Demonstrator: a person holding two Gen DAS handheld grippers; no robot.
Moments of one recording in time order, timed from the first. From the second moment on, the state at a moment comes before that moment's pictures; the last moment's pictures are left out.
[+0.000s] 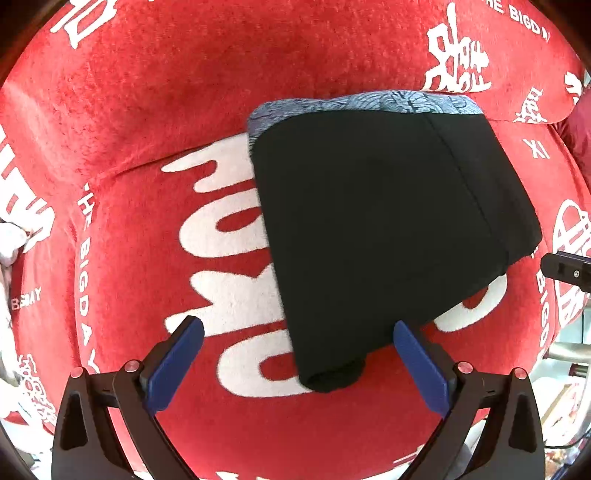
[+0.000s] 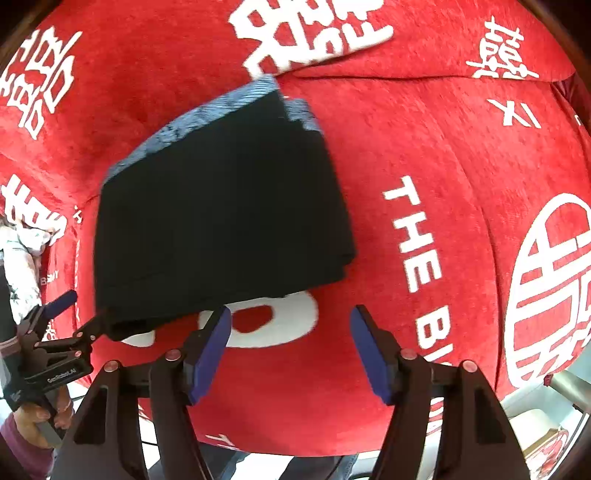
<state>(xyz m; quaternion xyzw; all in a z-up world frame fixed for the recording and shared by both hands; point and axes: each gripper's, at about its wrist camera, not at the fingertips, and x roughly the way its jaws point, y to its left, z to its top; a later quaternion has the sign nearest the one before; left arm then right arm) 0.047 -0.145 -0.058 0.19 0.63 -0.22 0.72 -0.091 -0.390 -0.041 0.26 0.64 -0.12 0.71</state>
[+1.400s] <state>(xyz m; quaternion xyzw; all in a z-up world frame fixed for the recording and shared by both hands) 0.097 -0.171 -0.075 0.17 0.65 -0.15 0.73 -0.048 -0.460 -0.048 0.24 0.65 -0.07 0.72</state>
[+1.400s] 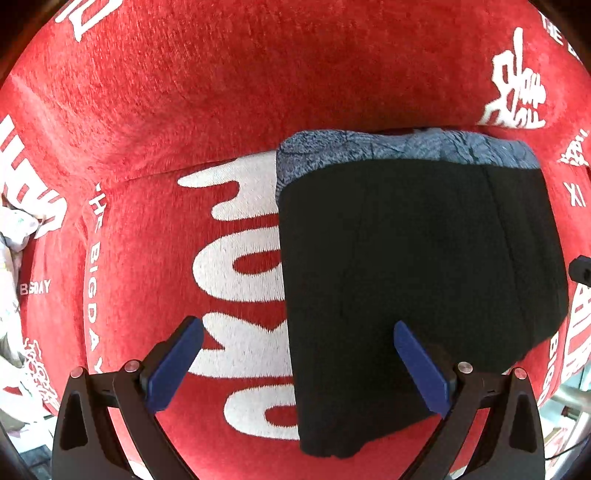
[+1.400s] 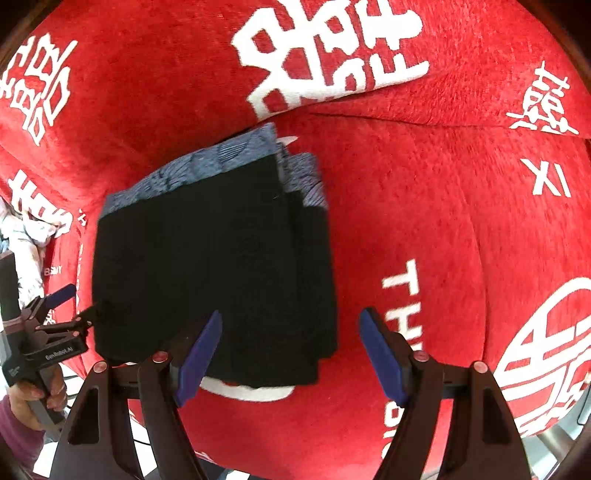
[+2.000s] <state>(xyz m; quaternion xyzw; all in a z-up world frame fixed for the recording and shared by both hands) 0.129 -0.146 -0.090 0.07 0.66 -0.24 0.70 -0.022 -0.491 -0.101 0.32 0.65 0.08 0.68</state>
